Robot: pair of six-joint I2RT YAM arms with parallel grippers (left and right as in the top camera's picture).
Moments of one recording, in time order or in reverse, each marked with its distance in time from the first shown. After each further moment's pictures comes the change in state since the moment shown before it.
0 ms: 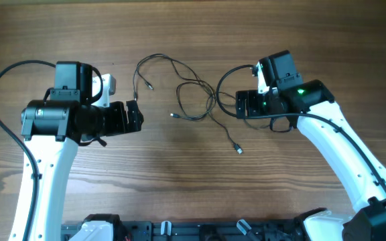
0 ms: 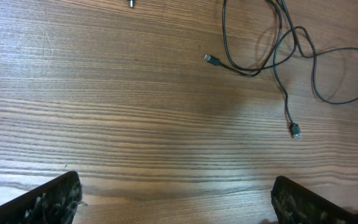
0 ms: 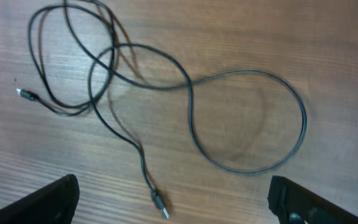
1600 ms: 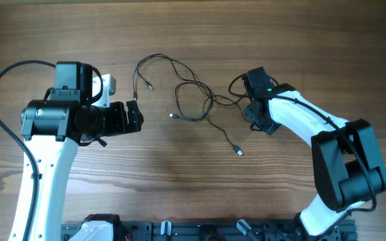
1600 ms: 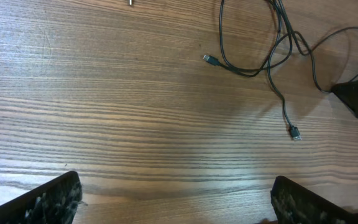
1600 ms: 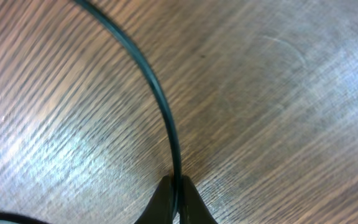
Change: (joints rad) left arm 0.000 0.000 0.000 -0.002 0.000 0.000; right arm 0.000 0.346 -0.117 0.163 0.255 0.890
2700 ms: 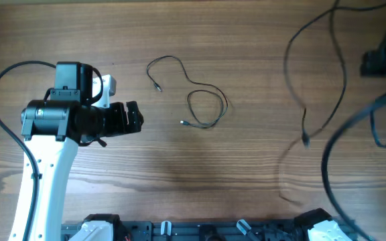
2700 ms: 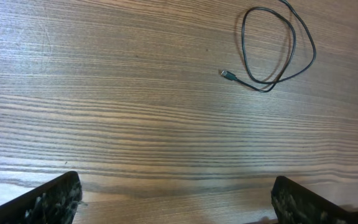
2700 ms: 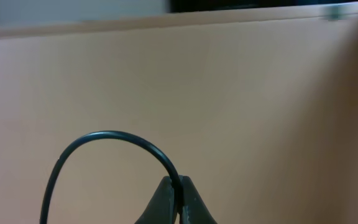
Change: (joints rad) left arm 0.000 0.000 0.000 -0.008 0.000 0.000; right arm 0.000 -0.792 0.683 0.179 0.241 -1.150
